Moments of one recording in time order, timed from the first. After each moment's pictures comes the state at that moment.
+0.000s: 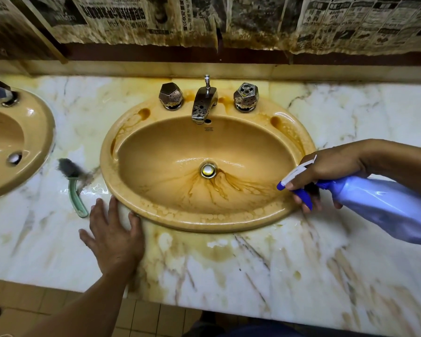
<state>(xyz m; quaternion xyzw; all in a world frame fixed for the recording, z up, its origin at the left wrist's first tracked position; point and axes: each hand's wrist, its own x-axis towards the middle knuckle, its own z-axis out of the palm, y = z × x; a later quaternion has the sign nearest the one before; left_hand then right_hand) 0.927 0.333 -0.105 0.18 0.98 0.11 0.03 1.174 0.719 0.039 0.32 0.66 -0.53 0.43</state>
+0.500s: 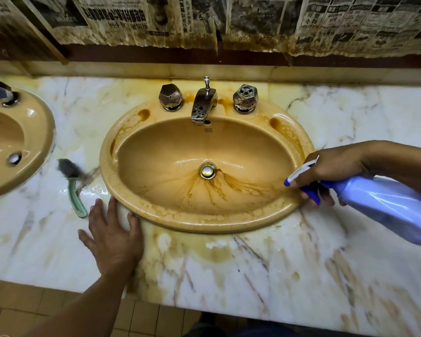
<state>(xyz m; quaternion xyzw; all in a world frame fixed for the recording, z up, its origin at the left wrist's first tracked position) 0.927 0.333 -0.106 0.18 0.98 0.10 0.03 1.176 0.717 0.047 0.38 0.69 -0.47 0.41</state>
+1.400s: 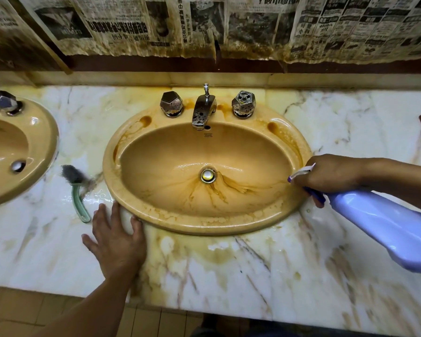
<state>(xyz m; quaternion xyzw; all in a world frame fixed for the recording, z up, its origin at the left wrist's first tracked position) 0.926 0.332 -0.106 0.18 0.98 0.10 0.02 1.183 0.694 0.051 0.44 0.77 -0.34 0.33</state>
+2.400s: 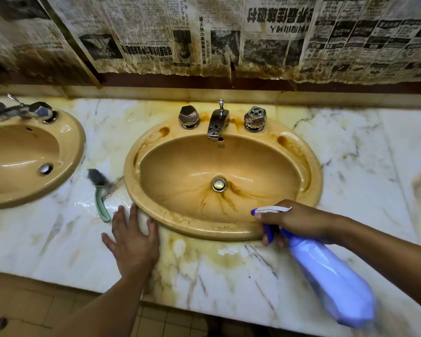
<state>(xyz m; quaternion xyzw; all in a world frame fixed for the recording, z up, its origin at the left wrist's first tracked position) 0.928 0.332 -0.106 0.18 0.98 0.11 0.02 1.173 0.609 0.016 0.32 0.69 -0.62 0.20</state>
